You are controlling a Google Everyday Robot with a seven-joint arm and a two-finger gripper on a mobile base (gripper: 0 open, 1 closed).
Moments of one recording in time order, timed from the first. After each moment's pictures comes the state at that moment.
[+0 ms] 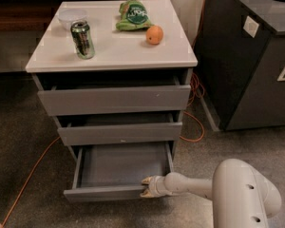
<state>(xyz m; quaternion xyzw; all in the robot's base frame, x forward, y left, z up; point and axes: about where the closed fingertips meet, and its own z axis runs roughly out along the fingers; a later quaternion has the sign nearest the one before) 0.583 -0.028 0.163 -0.65 0.68 0.11 0.33</state>
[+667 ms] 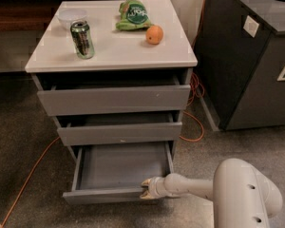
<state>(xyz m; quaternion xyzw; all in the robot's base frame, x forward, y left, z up) 0.578 -0.029 0.167 -0.65 0.68 0.11 0.33</state>
